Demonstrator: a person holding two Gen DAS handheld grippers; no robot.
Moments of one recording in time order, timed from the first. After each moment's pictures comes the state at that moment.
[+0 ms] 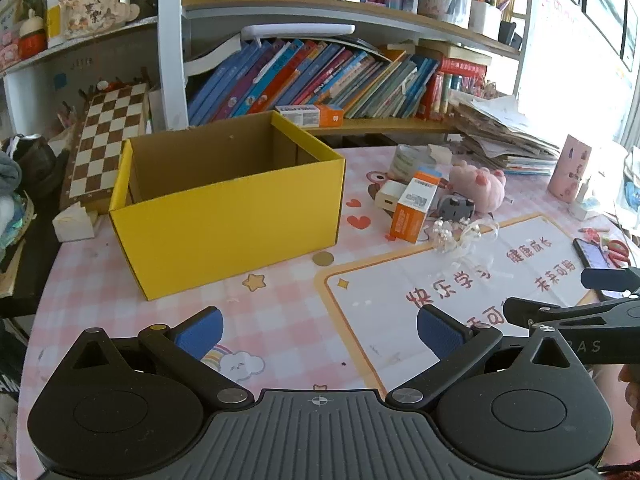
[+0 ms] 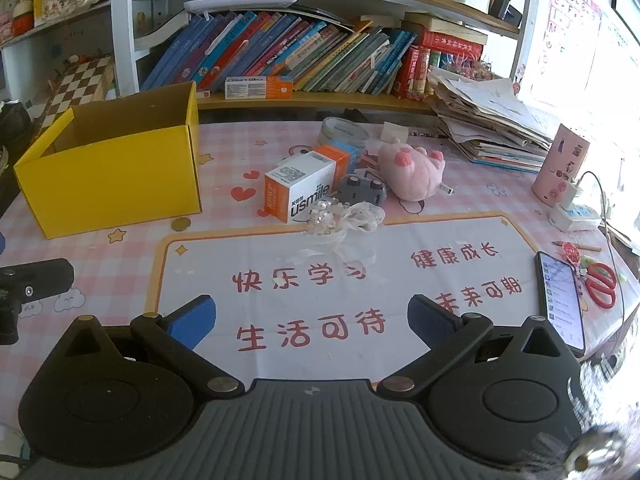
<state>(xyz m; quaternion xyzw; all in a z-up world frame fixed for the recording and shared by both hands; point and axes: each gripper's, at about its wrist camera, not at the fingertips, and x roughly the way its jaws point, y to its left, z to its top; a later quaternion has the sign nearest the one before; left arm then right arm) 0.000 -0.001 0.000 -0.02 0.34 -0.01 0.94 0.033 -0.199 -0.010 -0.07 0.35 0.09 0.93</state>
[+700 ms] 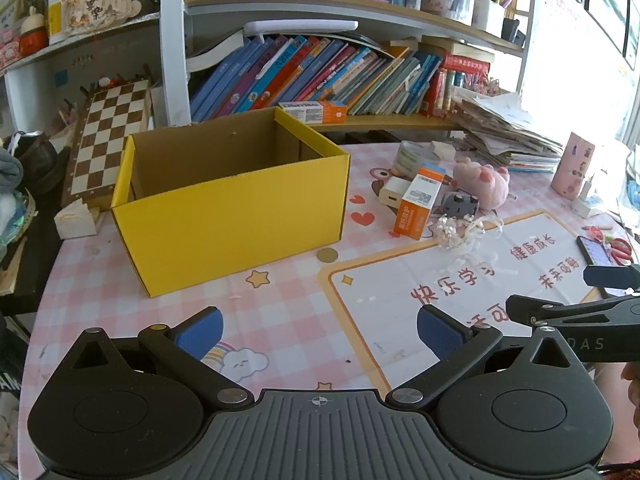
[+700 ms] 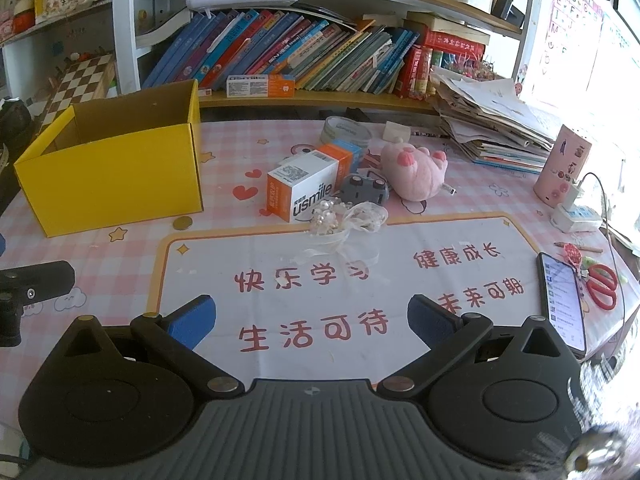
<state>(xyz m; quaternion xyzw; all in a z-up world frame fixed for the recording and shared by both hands) 0.004 0.006 -0.003 -0.03 0.35 -0.01 0.94 0.034 -0.195 -0.011 -0.07 0.35 0.09 0.93</state>
